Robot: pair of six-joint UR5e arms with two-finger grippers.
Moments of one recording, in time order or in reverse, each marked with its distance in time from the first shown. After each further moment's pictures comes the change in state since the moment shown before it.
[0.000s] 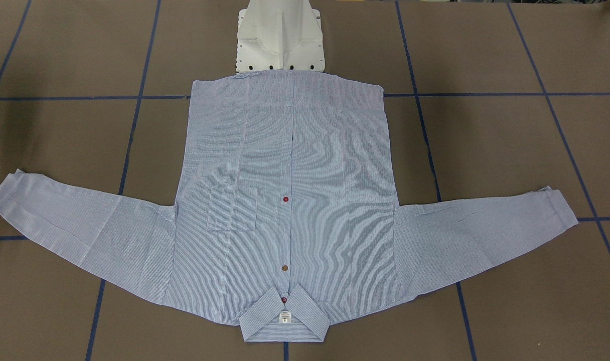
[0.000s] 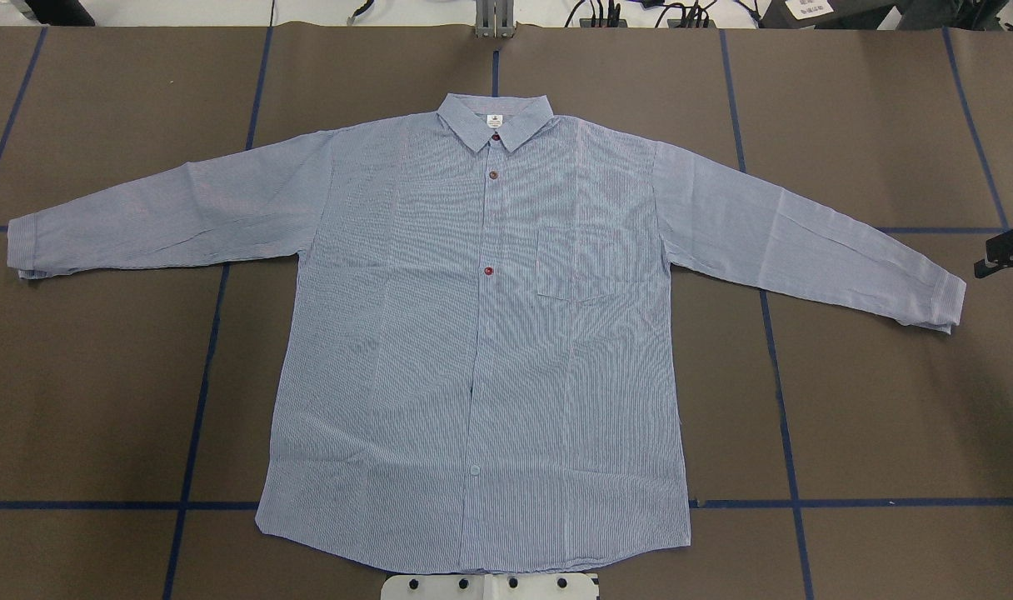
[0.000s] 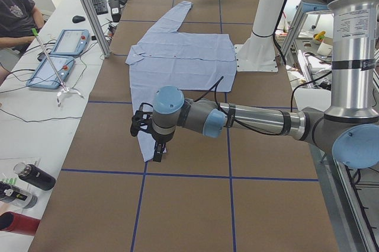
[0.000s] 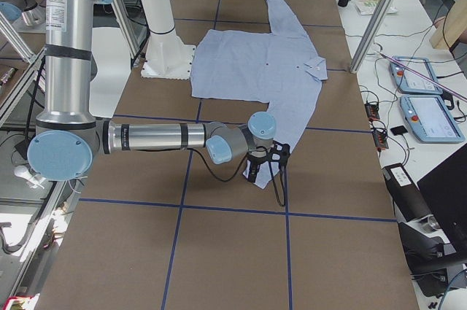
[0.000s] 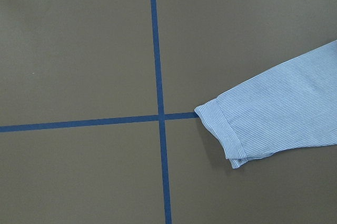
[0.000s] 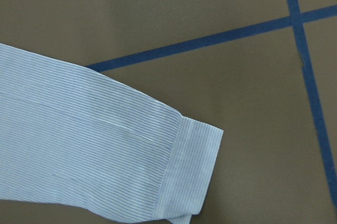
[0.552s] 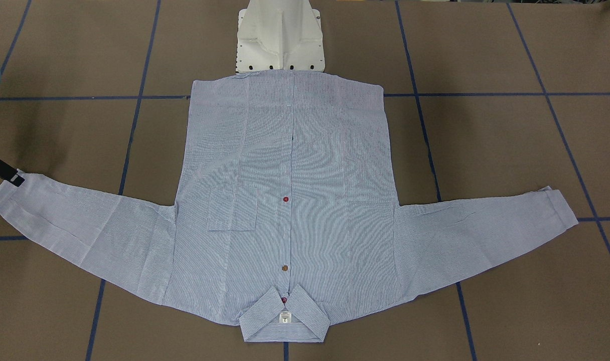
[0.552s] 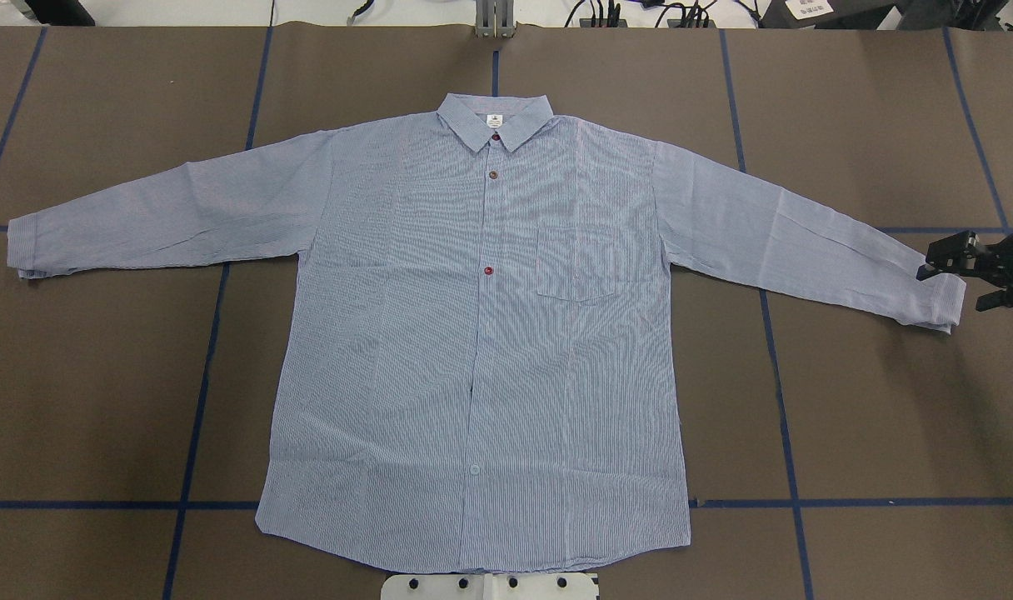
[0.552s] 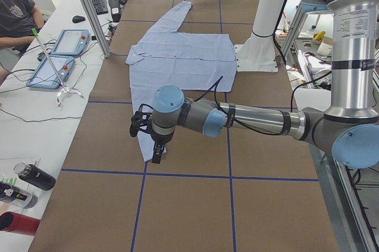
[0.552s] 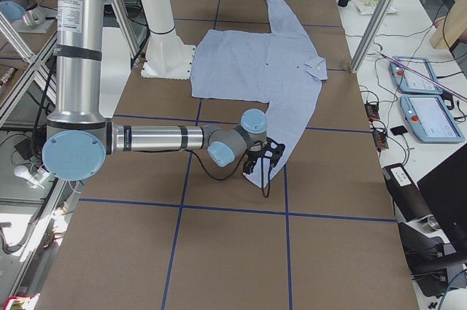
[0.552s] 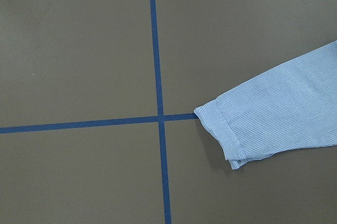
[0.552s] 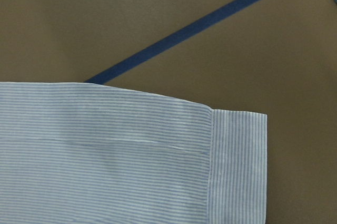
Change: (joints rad) left arm 0.002 0.001 -0.001 -0.002 0.055 0.000; right arm -0.140 -0.006 -0.060 0.240 -0.117 0.437
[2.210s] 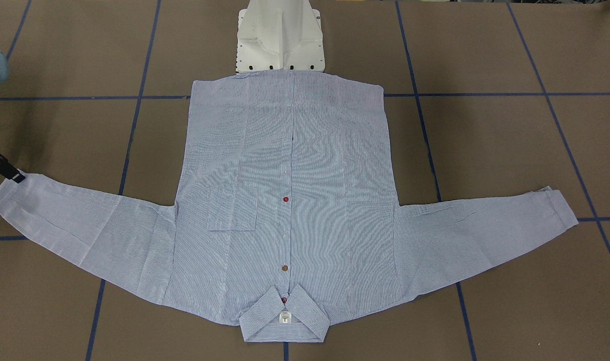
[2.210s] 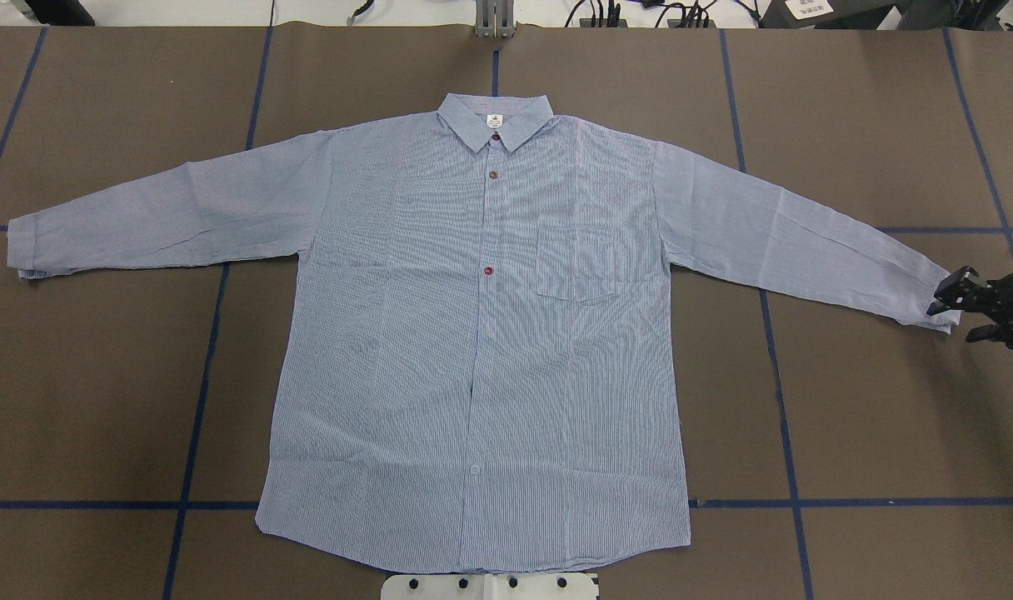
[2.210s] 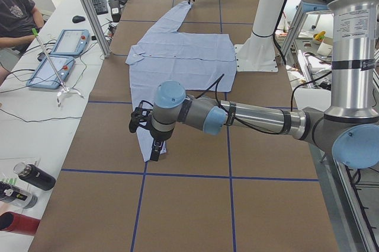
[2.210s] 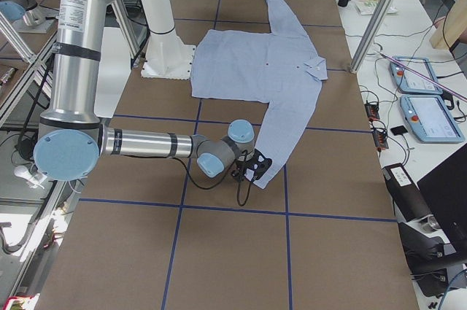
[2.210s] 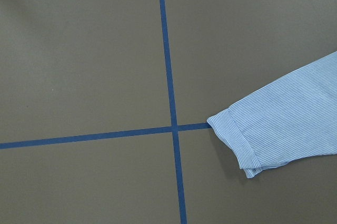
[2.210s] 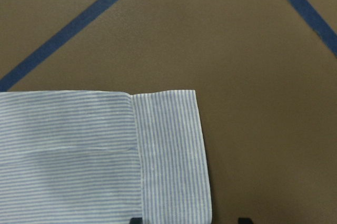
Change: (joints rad) left arm 0.000 0.001 -0.023 -0.013 0.012 0.006; right arm -0.075 -0.065 -0.026 0.106 -0.092 0.230
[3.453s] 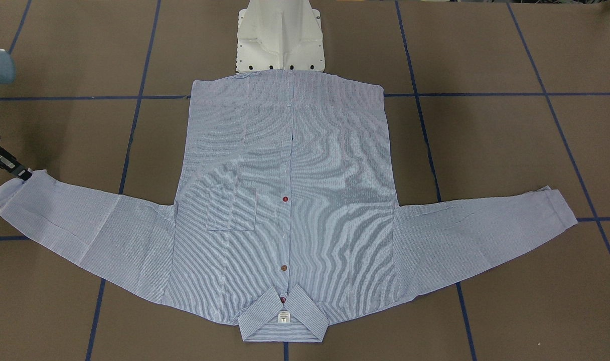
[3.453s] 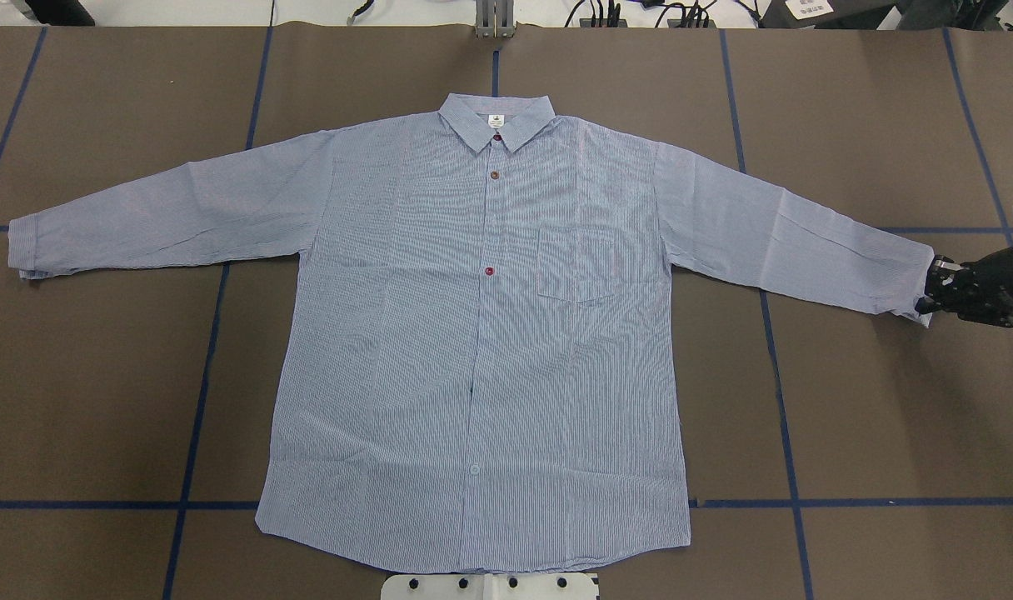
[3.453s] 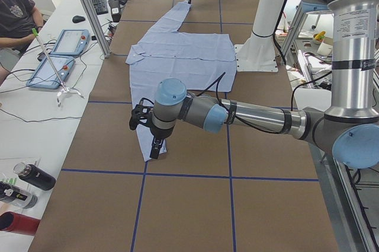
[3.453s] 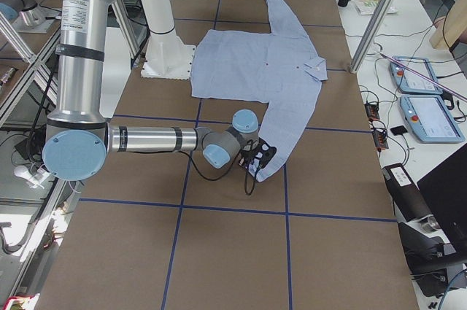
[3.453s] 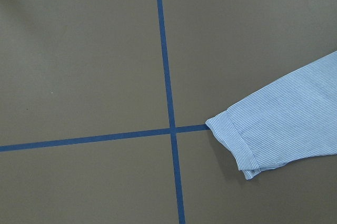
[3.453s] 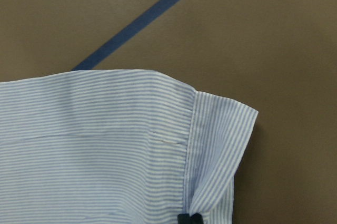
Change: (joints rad) left arm 0.000 0.002 -0.018 0.002 0.001 0.000; right arm 0.000 0.038 0.073 -0.021 0.029 0.003
